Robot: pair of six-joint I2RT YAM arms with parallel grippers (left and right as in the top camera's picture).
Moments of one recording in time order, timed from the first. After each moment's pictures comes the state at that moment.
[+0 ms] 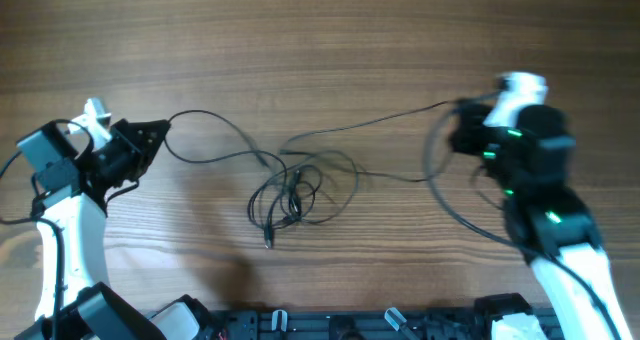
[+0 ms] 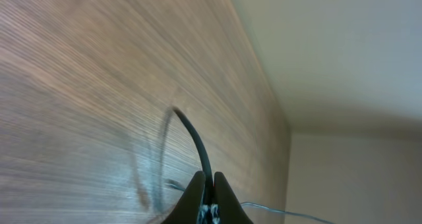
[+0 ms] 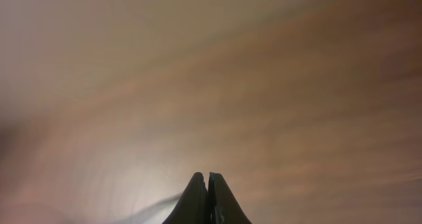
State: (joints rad) left arm 0.57 1.37 0.79 -0.33 0.95 -0.49; right arm 0.11 0.93 0.79 -0.31 -0.04 0.44
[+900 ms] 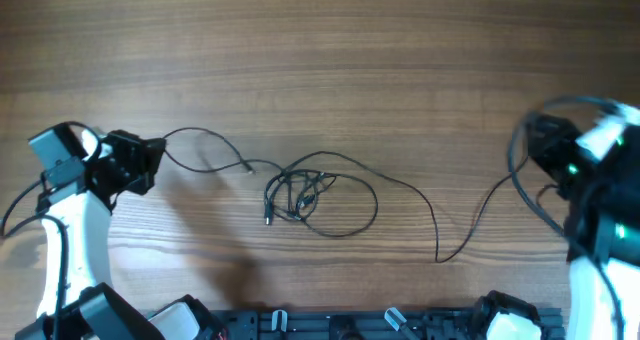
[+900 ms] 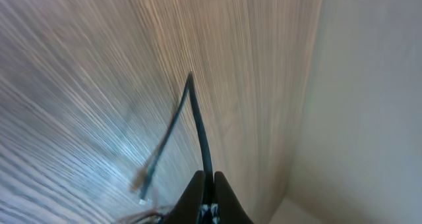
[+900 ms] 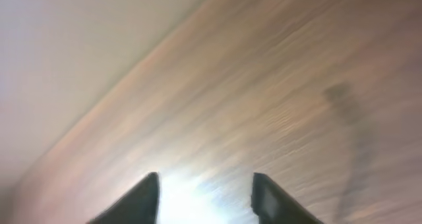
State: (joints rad) left arm 0.51 1.37 0.79 -0.44 0.66 -0.90; right arm -0.35 0.96 0.85 -0.57 -0.42 0.44
